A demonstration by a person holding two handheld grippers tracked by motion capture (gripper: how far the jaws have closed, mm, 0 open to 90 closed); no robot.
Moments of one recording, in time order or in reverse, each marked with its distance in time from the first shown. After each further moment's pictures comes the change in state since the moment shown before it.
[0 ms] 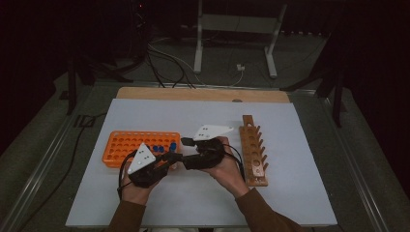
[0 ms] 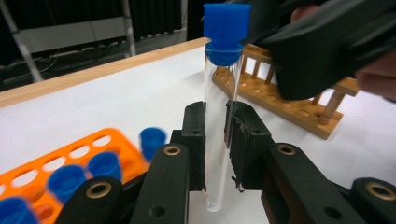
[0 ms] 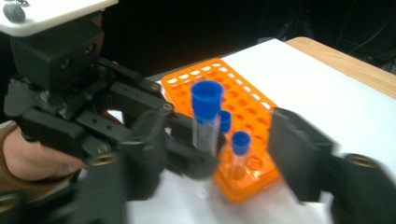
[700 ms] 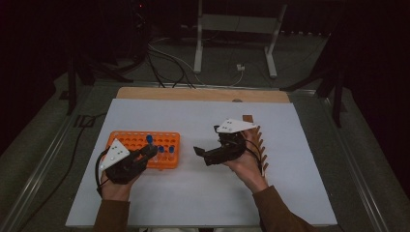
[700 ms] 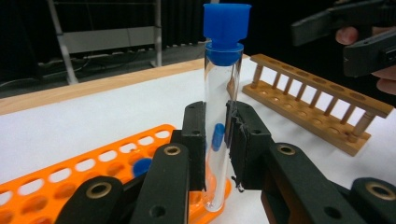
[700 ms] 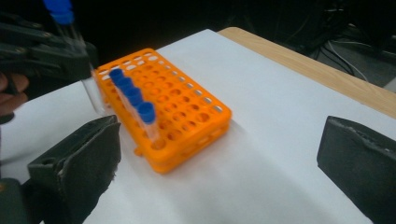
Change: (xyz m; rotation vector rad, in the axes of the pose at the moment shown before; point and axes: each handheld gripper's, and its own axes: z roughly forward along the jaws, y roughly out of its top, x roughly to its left) left arm 0.035 0.001 -0.039 -0.056 0.096 -0.069; right arm -0.041 -0.019 -0.035 0.004 -0.199 0.049
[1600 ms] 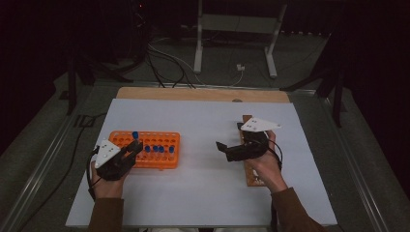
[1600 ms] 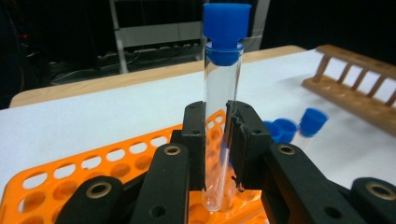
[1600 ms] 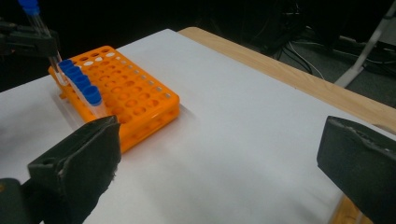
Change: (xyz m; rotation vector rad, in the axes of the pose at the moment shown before) left arm 0.024 -0.016 0.001 0.027 0.186 -0.003; right arm -0.034 -0.017 -0.039 -0.020 -0.114 0.016
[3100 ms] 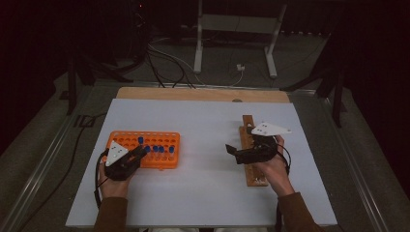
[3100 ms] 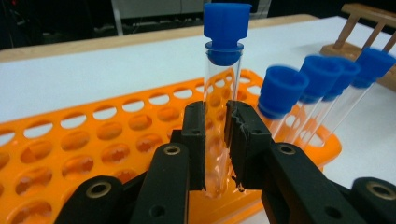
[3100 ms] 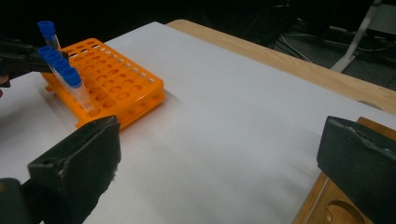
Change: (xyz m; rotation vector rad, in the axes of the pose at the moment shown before) left arm 0.007 -0.030 0.027 0.108 -0.006 -0.026; right arm -0.017 -0.024 -0.010 0.005 -0.023 0.040
